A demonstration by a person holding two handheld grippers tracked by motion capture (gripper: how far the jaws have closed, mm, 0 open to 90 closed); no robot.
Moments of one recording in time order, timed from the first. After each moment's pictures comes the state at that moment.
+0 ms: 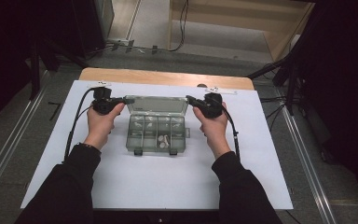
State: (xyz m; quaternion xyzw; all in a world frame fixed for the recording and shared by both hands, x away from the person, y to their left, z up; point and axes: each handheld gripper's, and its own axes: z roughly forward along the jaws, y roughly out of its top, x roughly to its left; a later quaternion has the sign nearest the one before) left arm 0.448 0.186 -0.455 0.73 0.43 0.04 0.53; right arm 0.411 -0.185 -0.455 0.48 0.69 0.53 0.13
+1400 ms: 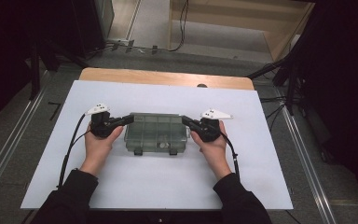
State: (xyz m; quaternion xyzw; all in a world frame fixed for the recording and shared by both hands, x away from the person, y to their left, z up) left arm 0.377 0.190 -0.480 0.74 0.39 0.07 0.54; right arm 0.348 -0.172 -0.485 0.42 0.73 0.52 0.16
